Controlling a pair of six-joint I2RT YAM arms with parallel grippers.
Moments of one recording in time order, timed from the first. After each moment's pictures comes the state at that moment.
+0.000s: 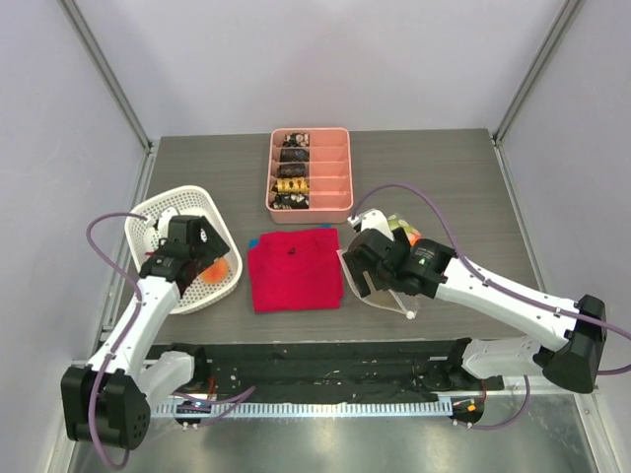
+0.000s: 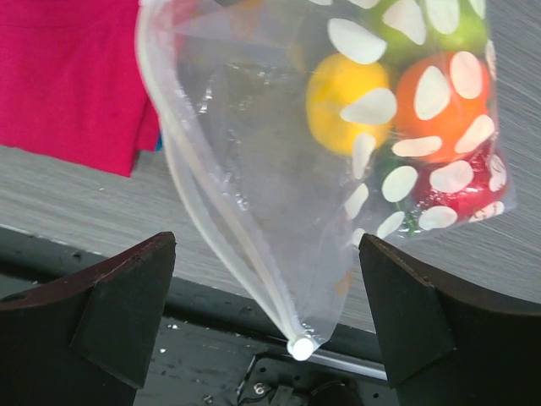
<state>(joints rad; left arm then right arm) -0.13 1.01 0.70 -0.53 -0.28 -0.70 0.99 1.22 1.12 -0.96 0.46 0.43</state>
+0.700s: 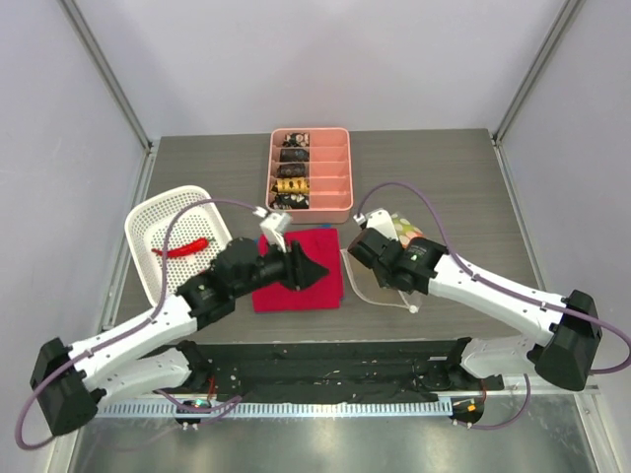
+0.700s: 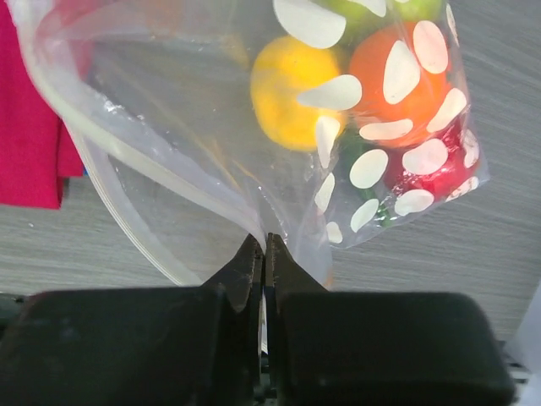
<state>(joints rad) -0.80 0.93 0.68 -0.03 0.16 -0.64 0.95 1.26 1.06 -0.96 0.57 0.45</state>
